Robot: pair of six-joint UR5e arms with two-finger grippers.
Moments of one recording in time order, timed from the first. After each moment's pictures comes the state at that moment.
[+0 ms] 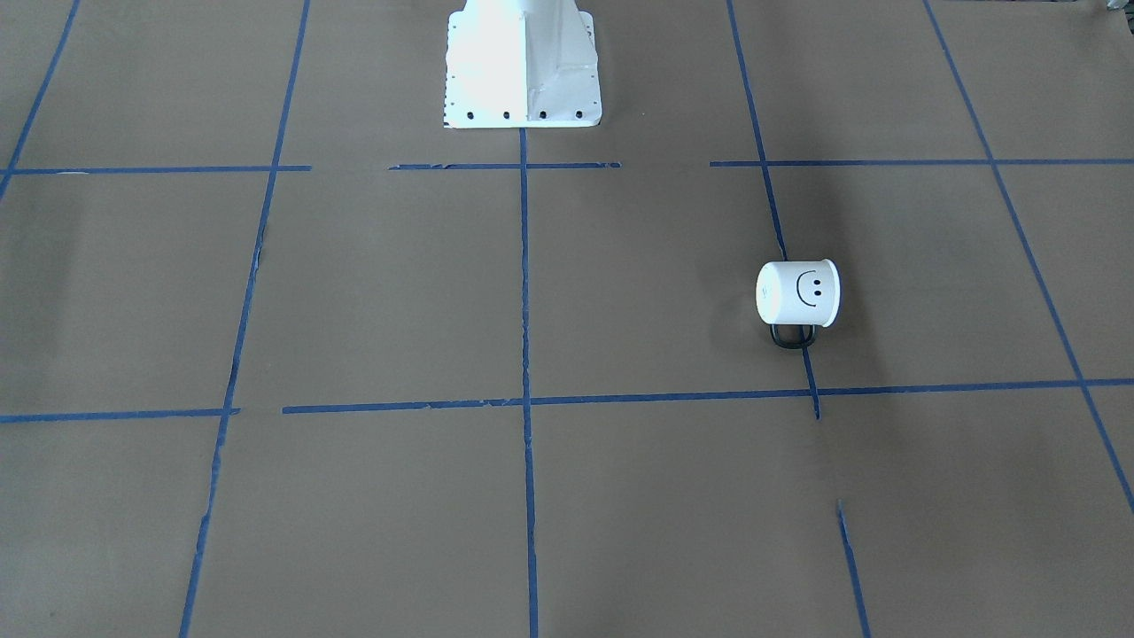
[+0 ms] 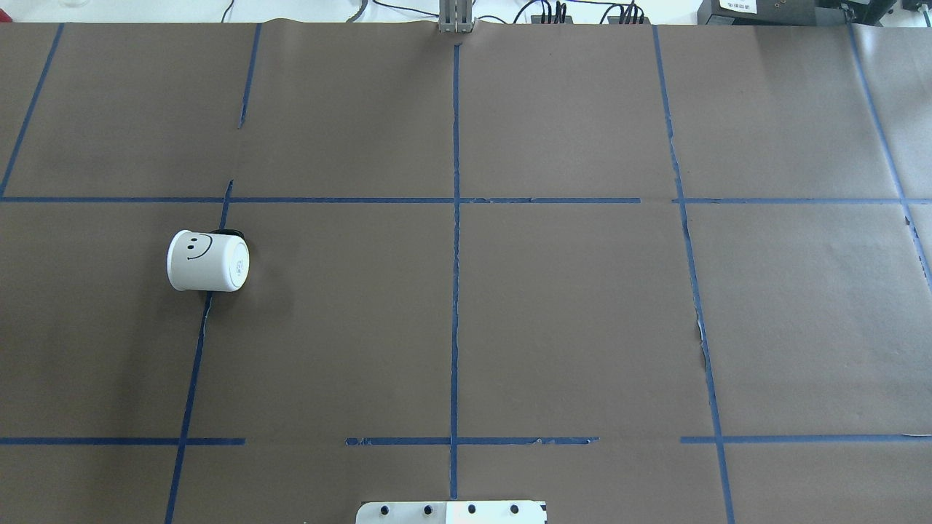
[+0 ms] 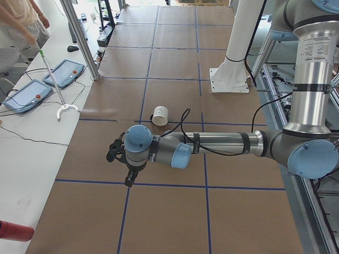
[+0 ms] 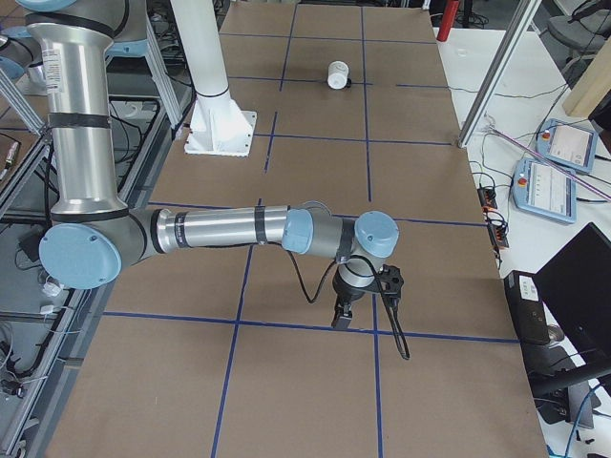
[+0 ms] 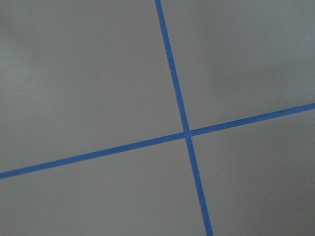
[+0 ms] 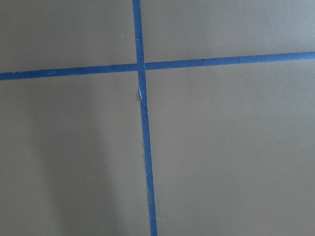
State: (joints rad) left arm -1.60 -1.57 -1.56 -1.88 -2.47 0.08; right arm 1.53 -1.53 1.64 -1.83 2.27 0.01
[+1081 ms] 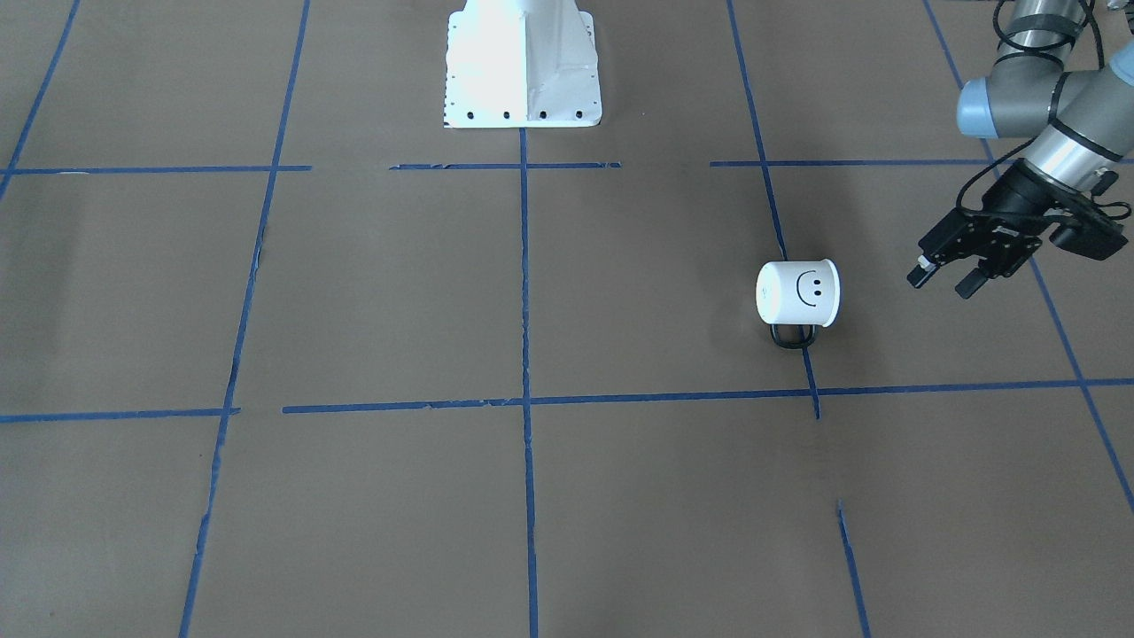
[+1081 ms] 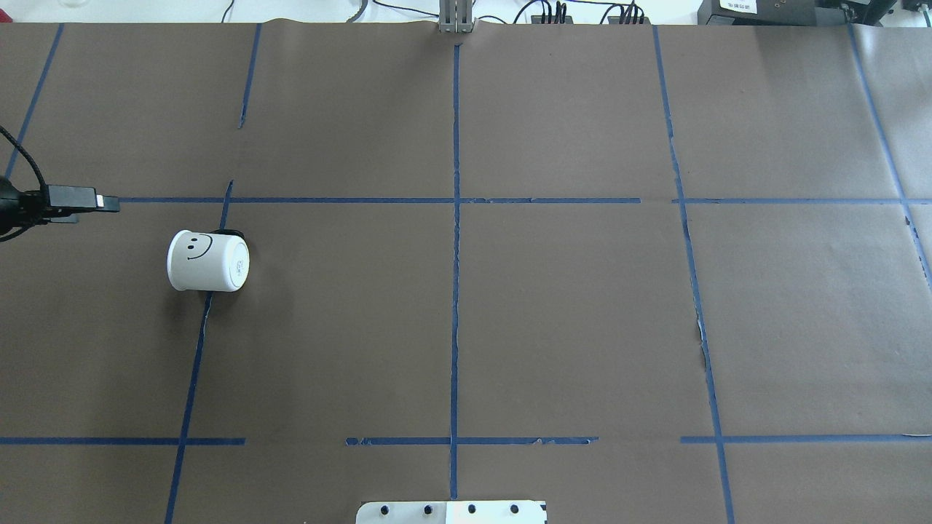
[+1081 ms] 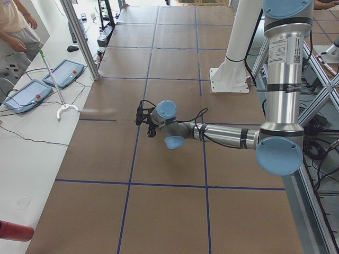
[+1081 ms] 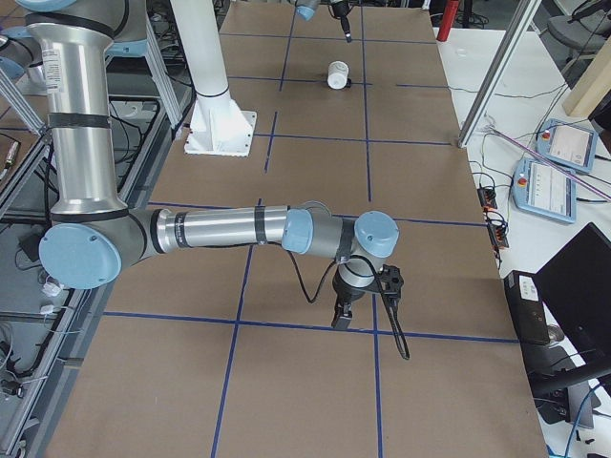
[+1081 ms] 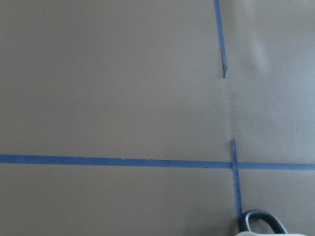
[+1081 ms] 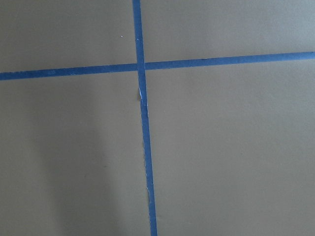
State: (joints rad) left arm -0.99 -1.53 -1.62 -2.81 -2.11 -1.25; right arm 1.53 -1.53 1.64 -1.83 2.27 0.01
